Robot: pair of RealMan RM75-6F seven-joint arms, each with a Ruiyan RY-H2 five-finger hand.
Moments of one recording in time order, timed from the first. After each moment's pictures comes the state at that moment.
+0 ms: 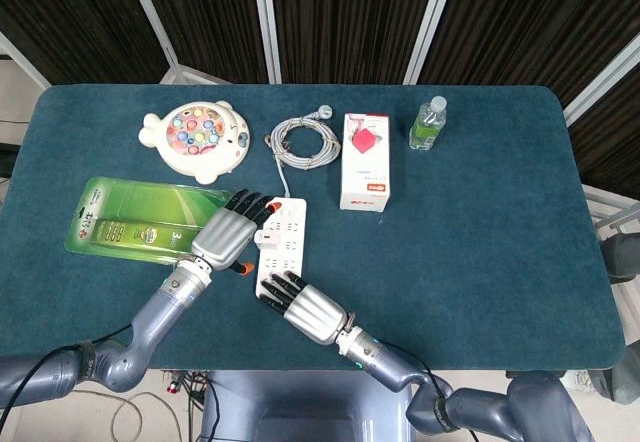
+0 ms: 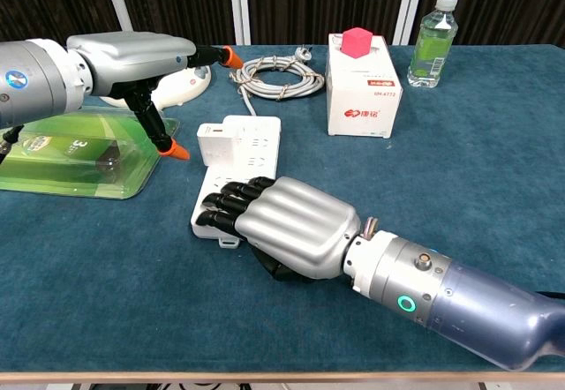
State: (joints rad) left arm -0.83 -1.44 -0.19 -1.68 1.02 0.93 0.56; right arm 0.72 -1.99 0.06 -1.09 -1.74 1.00 -0.34
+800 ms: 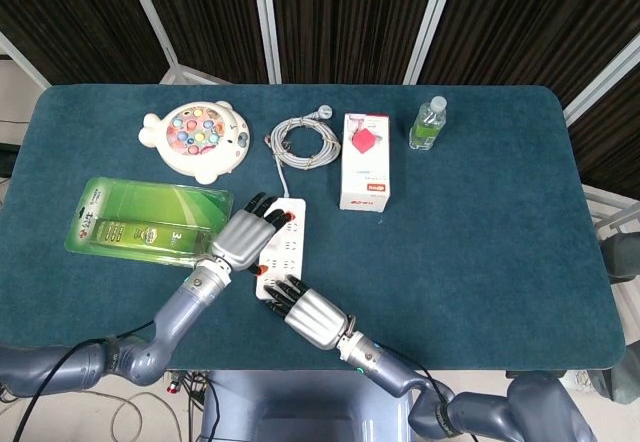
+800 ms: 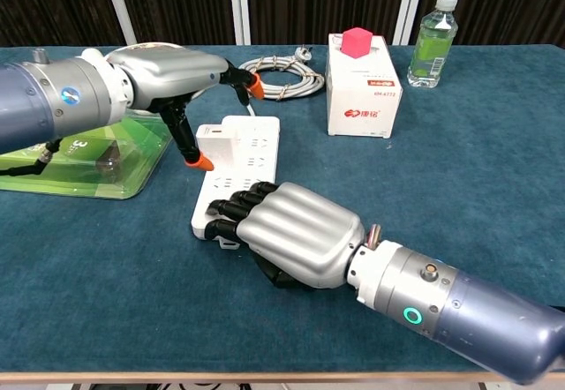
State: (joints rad) left arm -0.91 -1.54 -0.18 -1.61 0.94 0.91 0.62; right arm 0.72 -1.99 0.02 -1.11 -1.71 1.01 -0.34
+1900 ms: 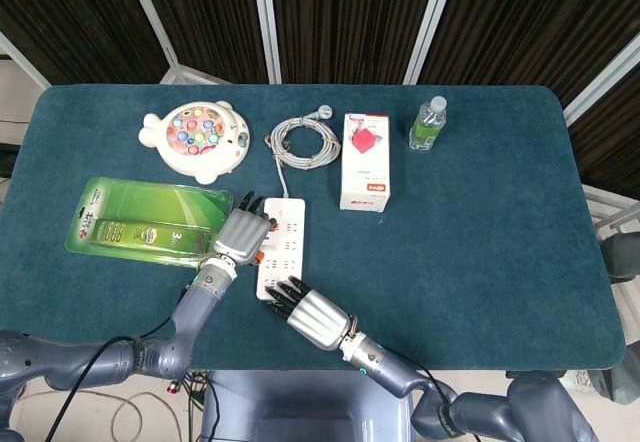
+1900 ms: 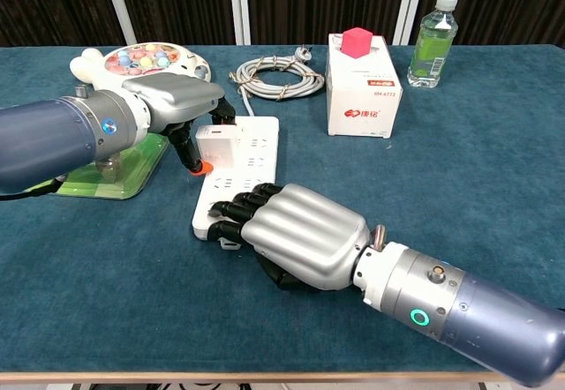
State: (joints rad) left arm -0.96 -1.66 -0.16 -1.46 0.75 0.99 0.76; right arm 0.72 -1.98 0.00 -1.10 -1.70 1.04 -0.32
